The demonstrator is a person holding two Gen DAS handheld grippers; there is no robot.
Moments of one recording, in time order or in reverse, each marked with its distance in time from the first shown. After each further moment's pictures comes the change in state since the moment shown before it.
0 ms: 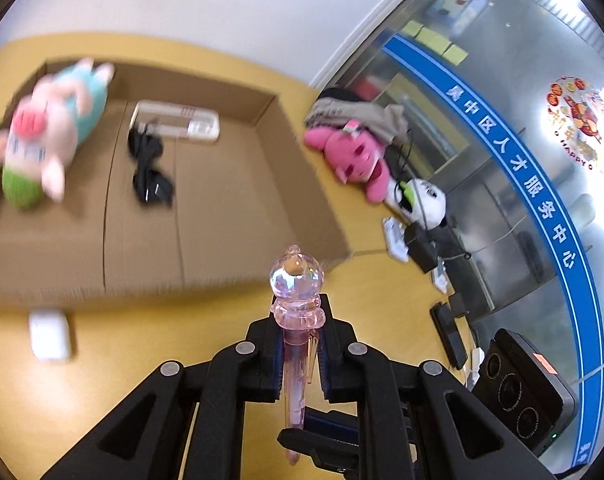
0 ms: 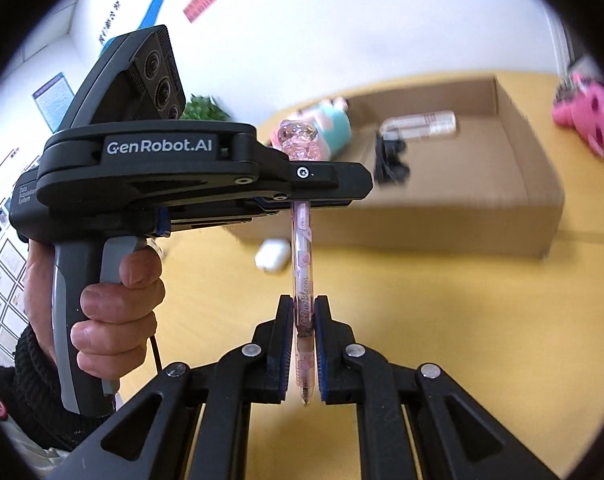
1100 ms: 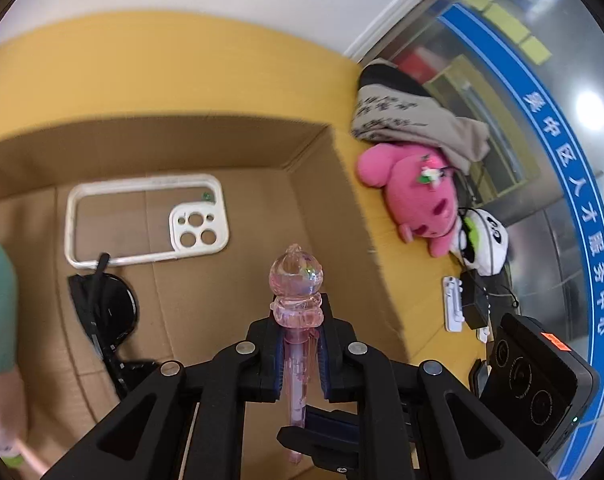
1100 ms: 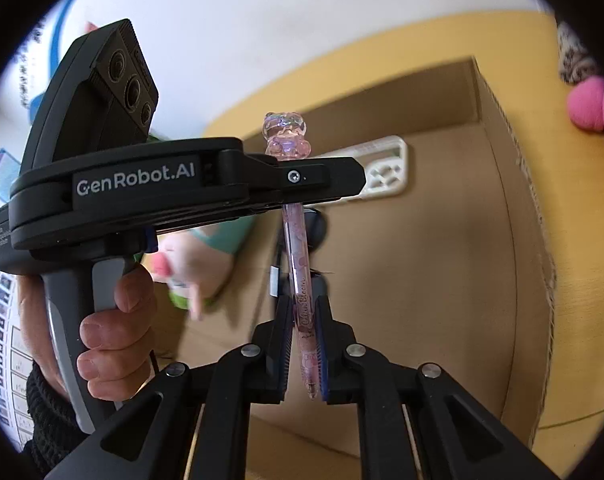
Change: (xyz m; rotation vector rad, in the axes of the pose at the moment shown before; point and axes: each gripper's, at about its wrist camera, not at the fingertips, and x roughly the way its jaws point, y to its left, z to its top) left arm 0.183 0.072 0.194 -0.035 0.246 0.059; right arm 0.122 -0.160 0.176 0.283 0.184 -0.019
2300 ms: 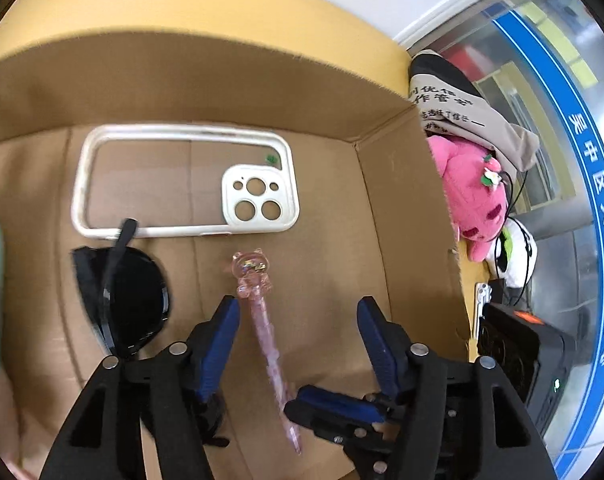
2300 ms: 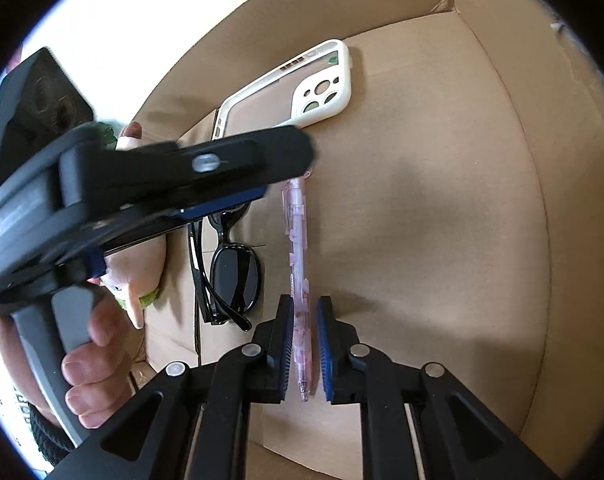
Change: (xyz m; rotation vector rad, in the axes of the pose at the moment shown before) left arm 0.020 0.041 -0.004 -0.091 0.055 0.054; right arm 0.067 -0.048 -0.003 0.179 0.220 -0.048
